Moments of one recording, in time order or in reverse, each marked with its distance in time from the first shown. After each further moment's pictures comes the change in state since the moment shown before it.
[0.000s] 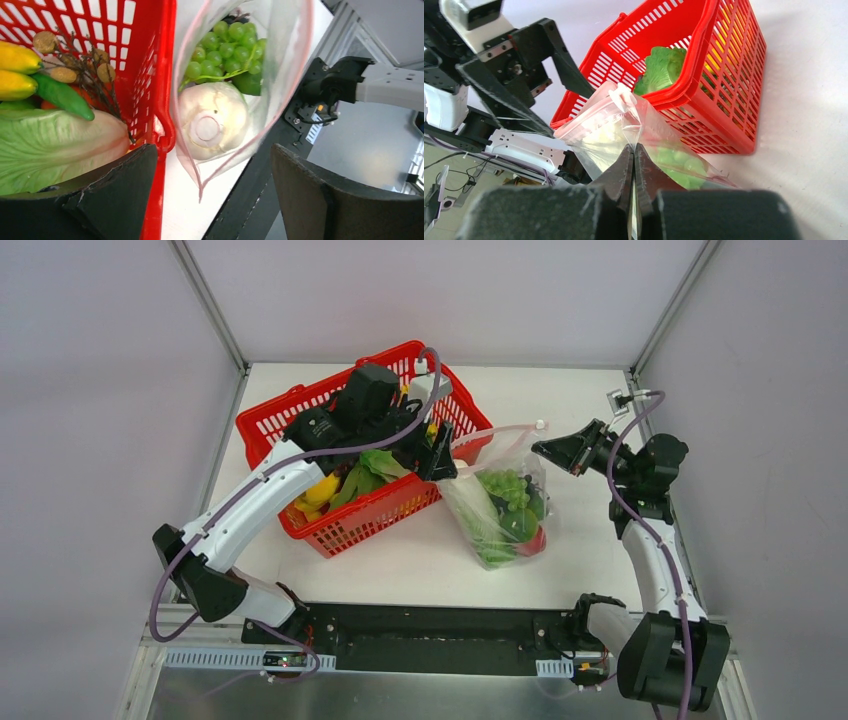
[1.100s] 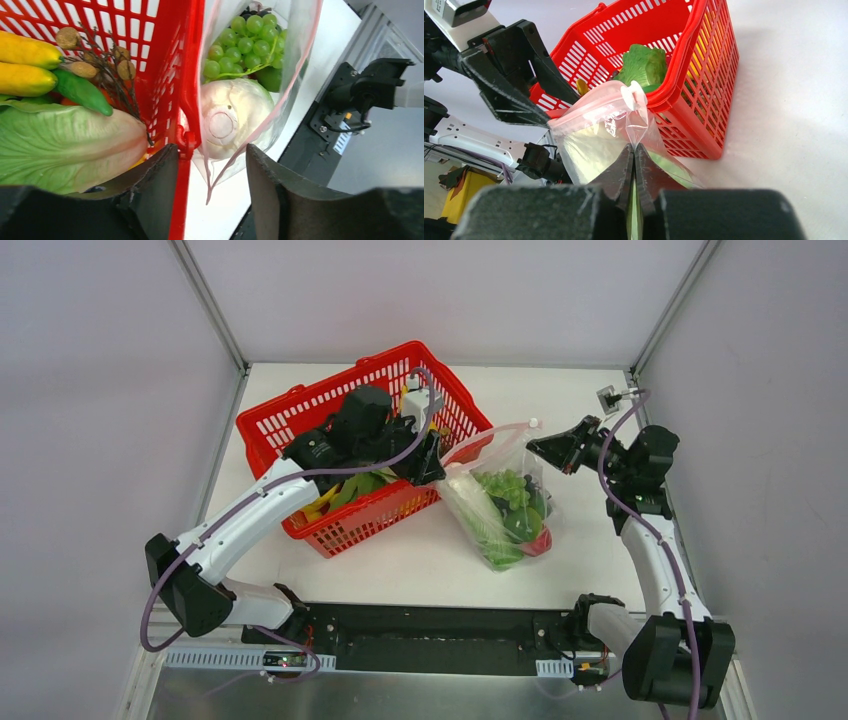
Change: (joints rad) left arm -0.002 -0.102 -0.254 0.208 -0.055 0.013; right arm 0.061 0.000 0.055 -0.163 0.068 -0.279
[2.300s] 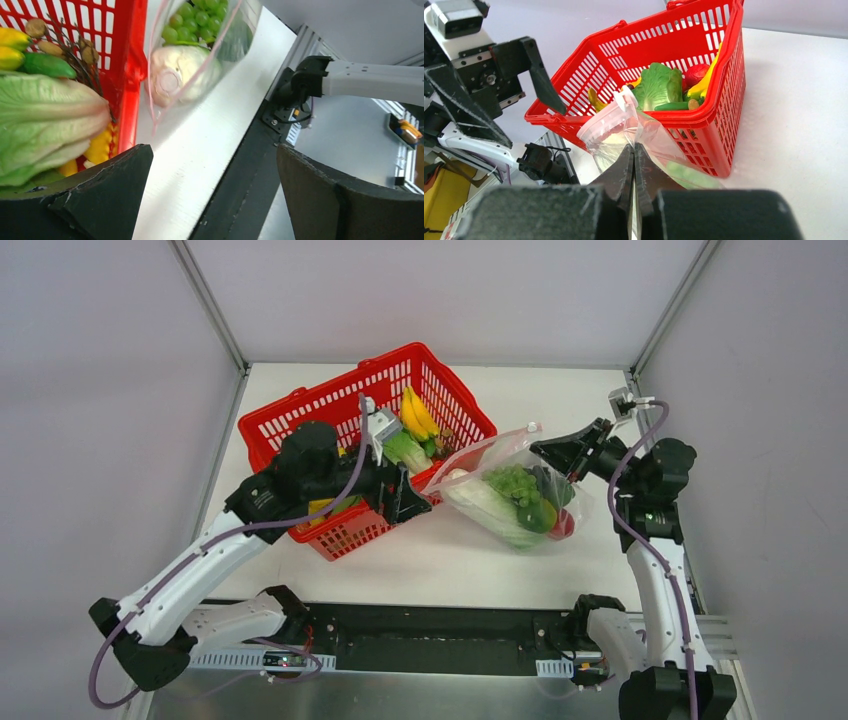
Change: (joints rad) left arm -0.012 -0.306 -0.175 0.054 0.045 -0.101; right arm 0.012 -0.168 0.031 -0.071 0.010 0.003
